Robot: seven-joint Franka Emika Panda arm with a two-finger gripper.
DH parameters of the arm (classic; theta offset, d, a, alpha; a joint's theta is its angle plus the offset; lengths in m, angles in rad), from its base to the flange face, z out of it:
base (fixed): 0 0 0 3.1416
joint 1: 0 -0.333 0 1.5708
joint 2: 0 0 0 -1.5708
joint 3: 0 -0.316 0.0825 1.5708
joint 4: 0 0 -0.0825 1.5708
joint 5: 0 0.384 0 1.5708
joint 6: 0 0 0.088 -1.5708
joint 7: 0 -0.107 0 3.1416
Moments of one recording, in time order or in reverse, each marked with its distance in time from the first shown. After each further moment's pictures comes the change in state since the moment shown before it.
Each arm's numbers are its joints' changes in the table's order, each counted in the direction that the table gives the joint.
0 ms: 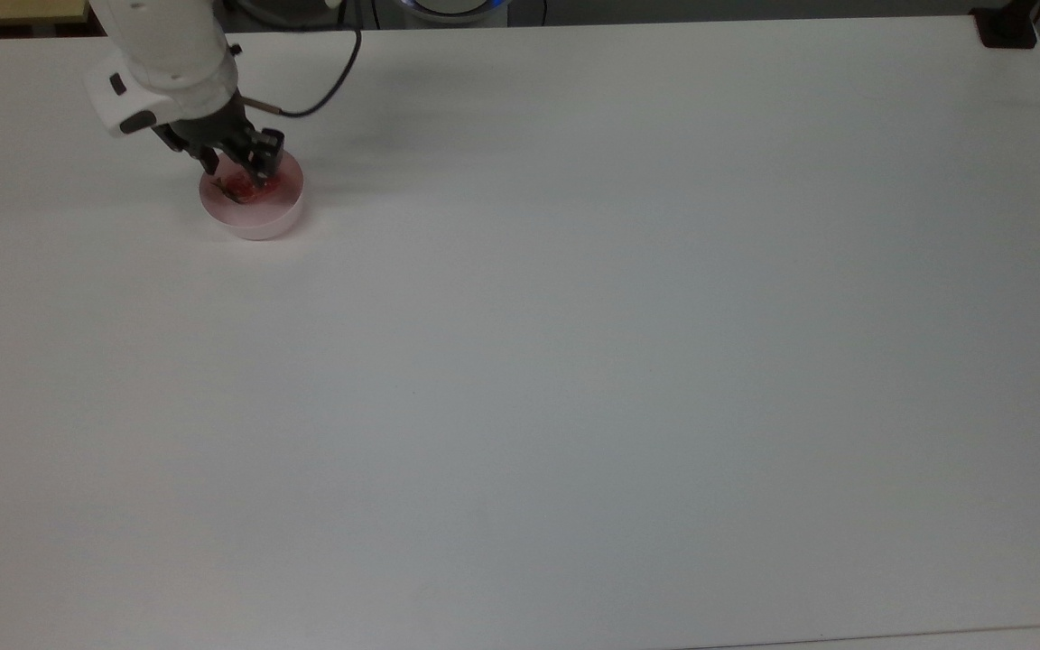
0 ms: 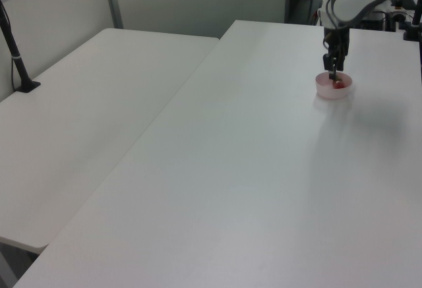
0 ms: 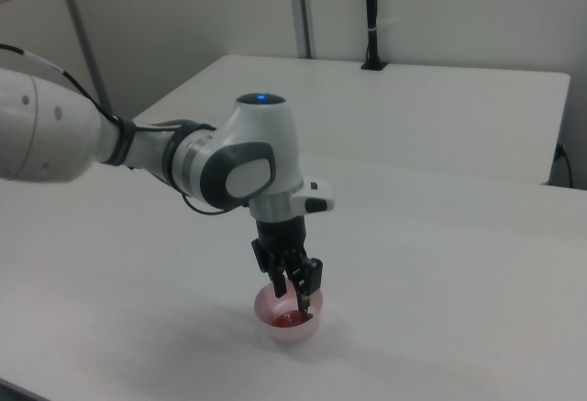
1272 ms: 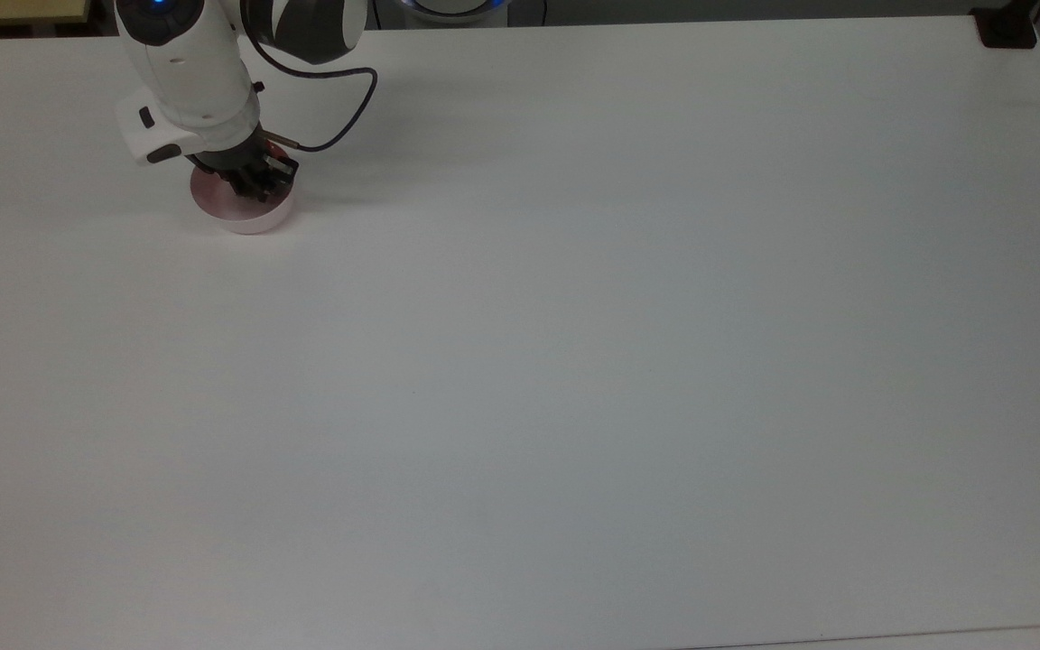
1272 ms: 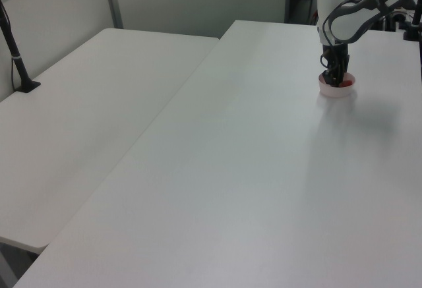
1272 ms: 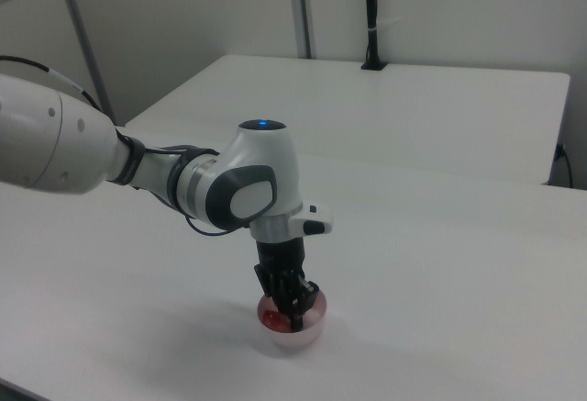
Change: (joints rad) arm -0.008 0.055 -0.002 0.034 -0.029 0.048 -0.065
